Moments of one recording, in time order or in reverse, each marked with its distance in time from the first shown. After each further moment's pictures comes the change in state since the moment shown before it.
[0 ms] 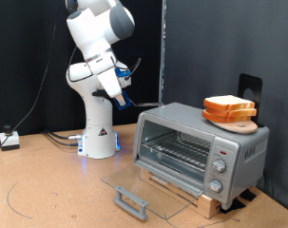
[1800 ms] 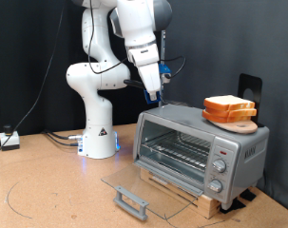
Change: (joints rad) arm 0.041 0.228 0.256 0.267 -0.075 -0.098 0.280
